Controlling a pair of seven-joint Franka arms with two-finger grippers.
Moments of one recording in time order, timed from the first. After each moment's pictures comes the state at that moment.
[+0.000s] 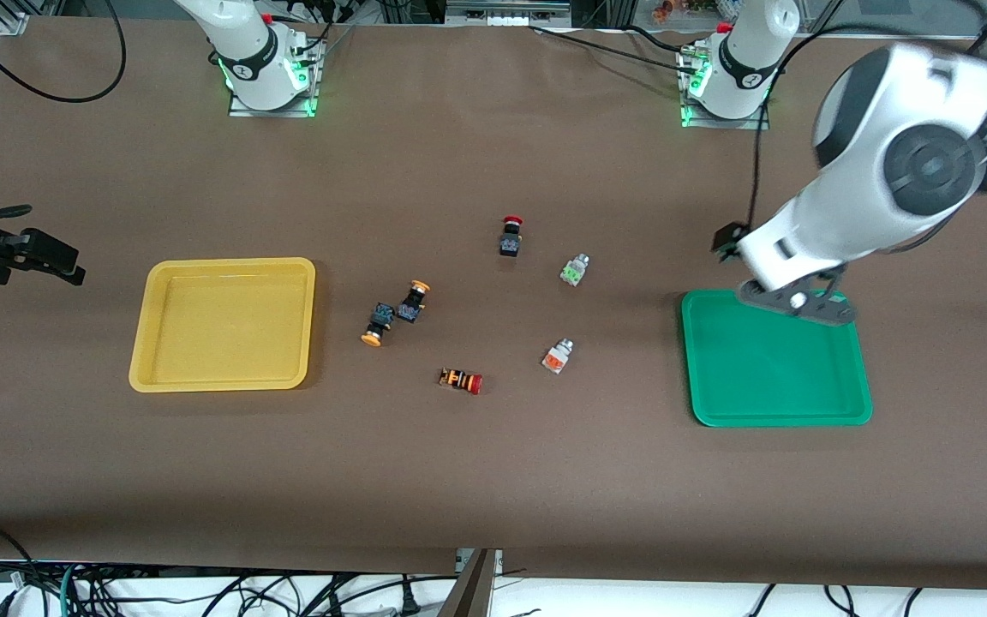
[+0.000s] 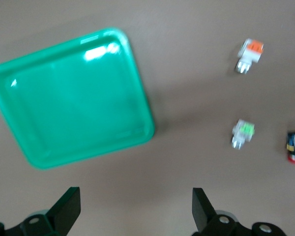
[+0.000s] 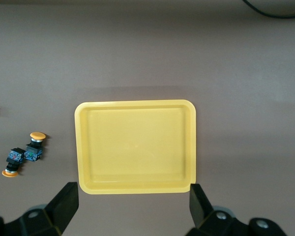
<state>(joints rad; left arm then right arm) -0.16 0.35 -0.14 -1.48 0.04 1.64 -0.04 -0.02 0.19 -0.01 -1.46 0.01 1.70 -0.04</state>
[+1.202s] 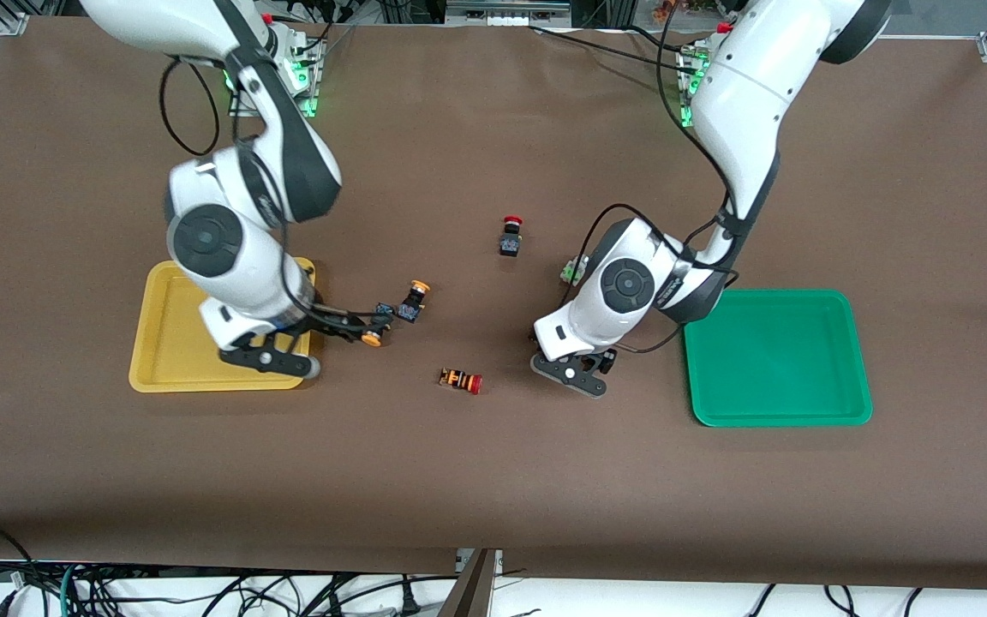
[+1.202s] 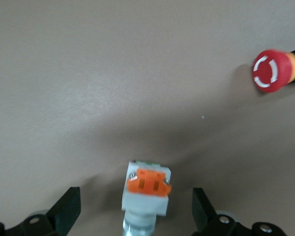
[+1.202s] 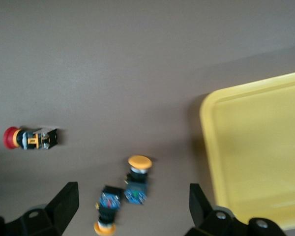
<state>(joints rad) -0.40 0.85 -0.17 -1.47 0.05 2.42 -0.12 0.41 0.56 0.00 -1.50 0.00 2.07 0.63</state>
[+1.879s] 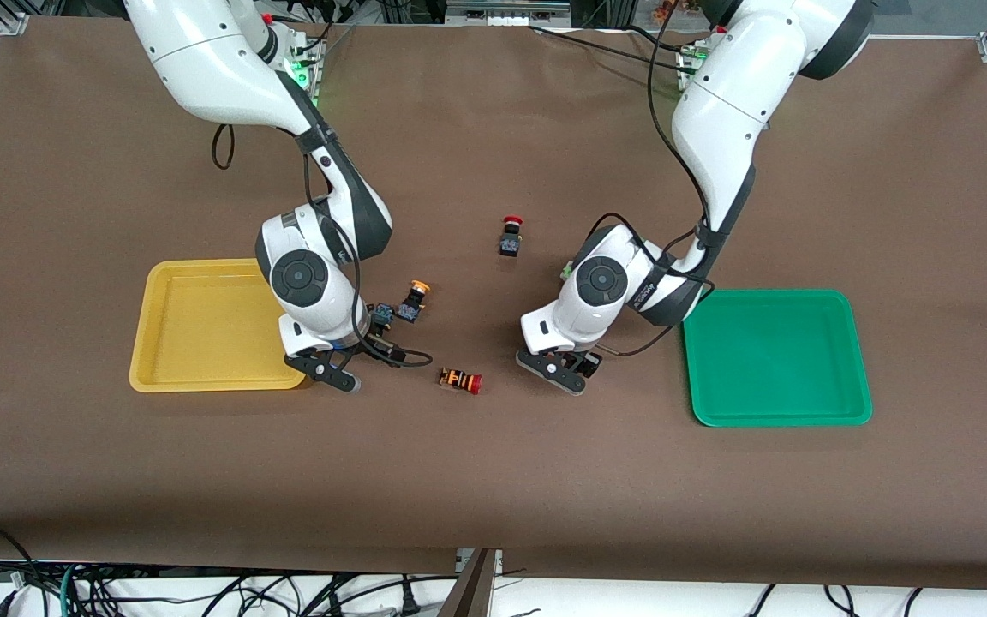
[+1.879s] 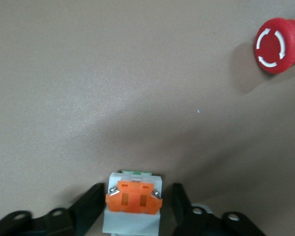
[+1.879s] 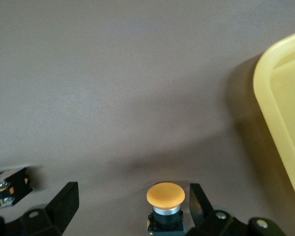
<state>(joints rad) -0.42 0.89 -0.16 -1.47 0.12 2.47 -0.12 0.45 0.69 -0.01 -1.59 0.00 2.33 0.88</state>
